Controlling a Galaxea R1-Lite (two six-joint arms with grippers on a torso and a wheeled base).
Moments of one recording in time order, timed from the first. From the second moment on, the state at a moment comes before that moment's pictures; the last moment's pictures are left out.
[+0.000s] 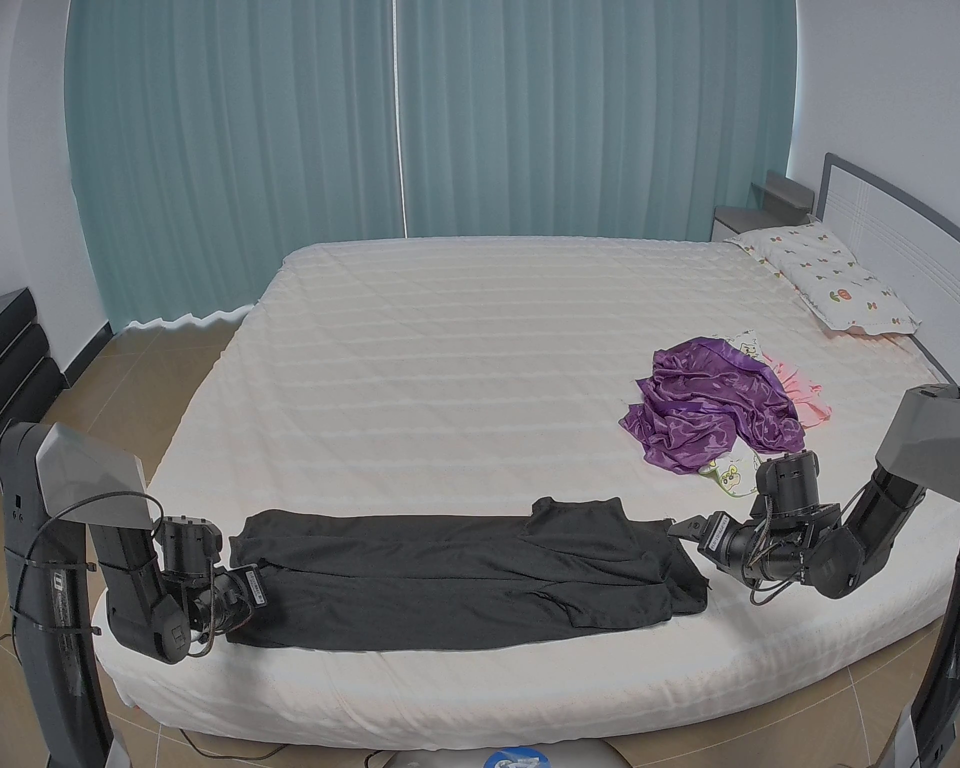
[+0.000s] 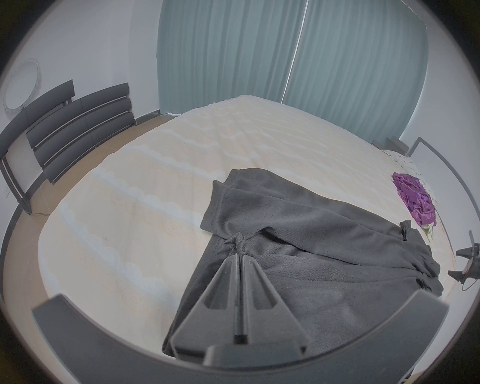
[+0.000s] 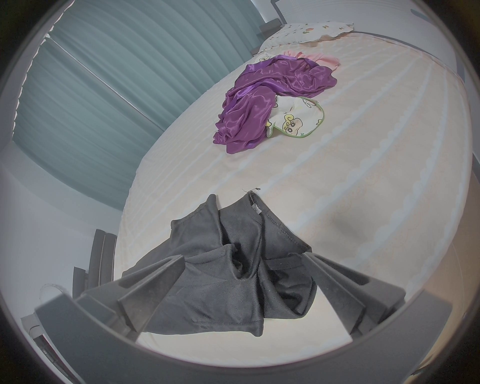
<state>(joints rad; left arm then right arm) -0.01 2.37 -0.43 -1.25 0.09 -0.34 0.22 2.13 -0.62 -0.78 0.05 0.75</state>
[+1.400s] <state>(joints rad) 0.08 2.28 -0.72 -0.78 -0.13 -0.13 0.21 2.13 -0.57 -0.81 0.07 0.75</state>
